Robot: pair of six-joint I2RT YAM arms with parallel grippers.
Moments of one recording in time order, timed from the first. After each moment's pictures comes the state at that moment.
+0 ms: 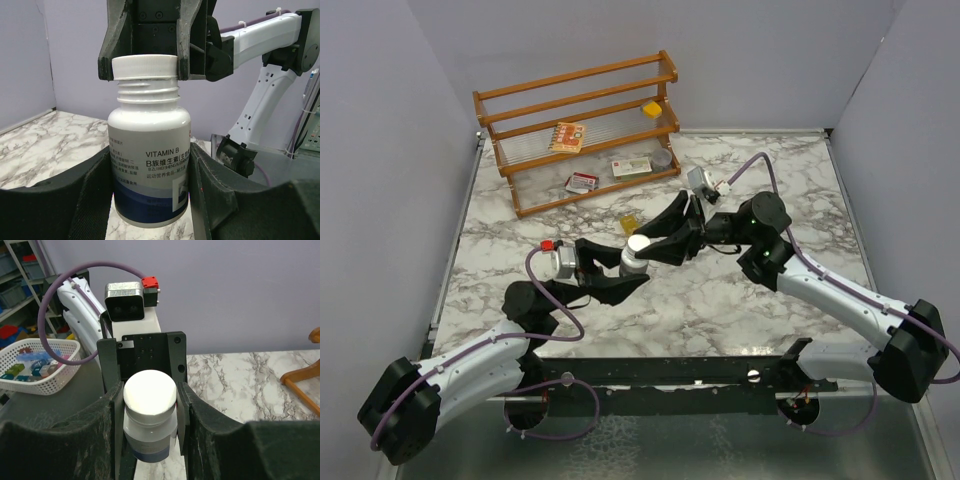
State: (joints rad) left arm -0.72 0.83 0.23 1.14 0.51 -0.42; right arm 0.76 1.22 0.92 0.62 -0.89 0.35
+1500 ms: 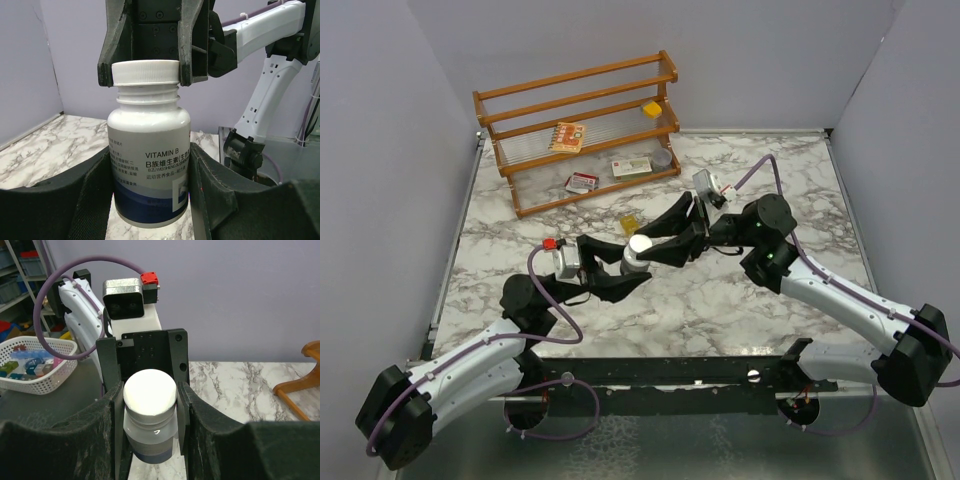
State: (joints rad) left arm -0.72 0.78 0.31 0.99 0.55 -0.31; right arm 0.77 1.19 0.91 0.63 -0.89 0.32
